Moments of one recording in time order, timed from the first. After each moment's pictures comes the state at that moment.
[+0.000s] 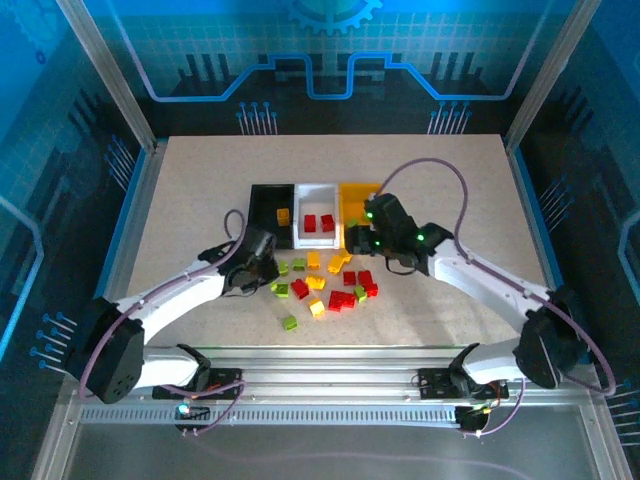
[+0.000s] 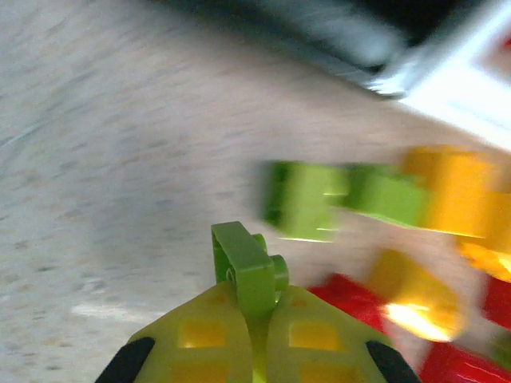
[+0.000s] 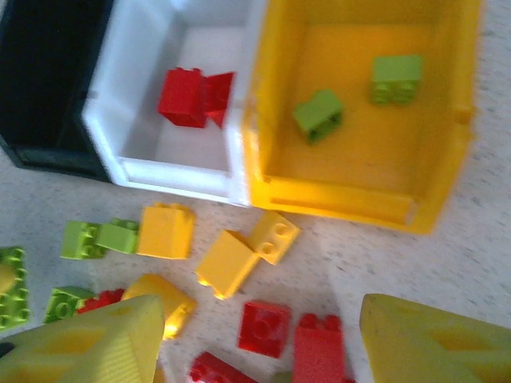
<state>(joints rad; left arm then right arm) -0.53 1.30 0.79 -0.54 -0.07 -0.90 0.64 1.33 1.01 -0.55 0.11 0.54</state>
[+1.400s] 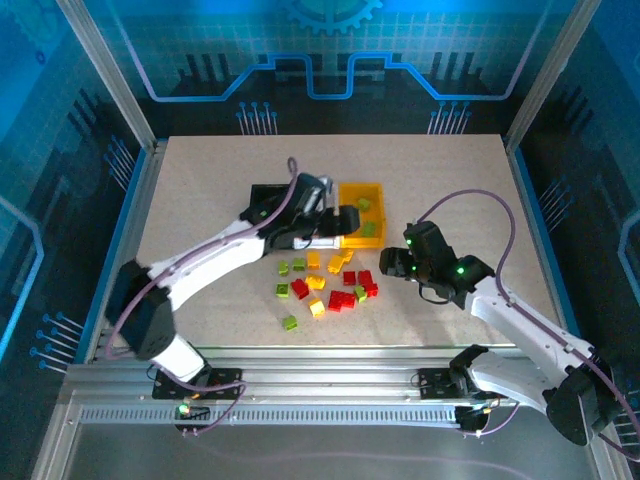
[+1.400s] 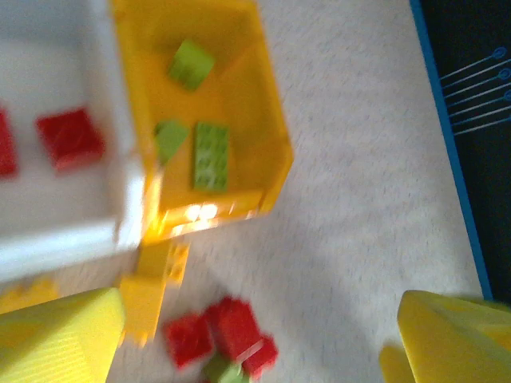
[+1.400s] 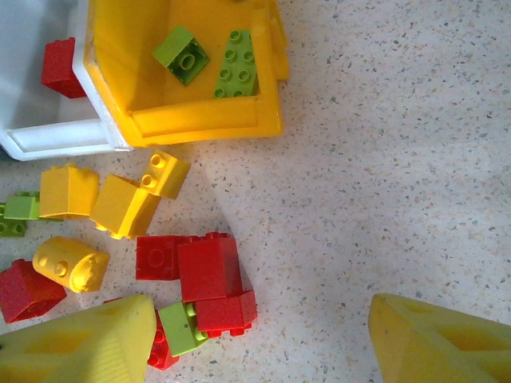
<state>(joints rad) -0.69 1.53 1.23 -0.42 0.08 -0.74 0.55 1.04 0.76 -0.63 0.13 0.62</state>
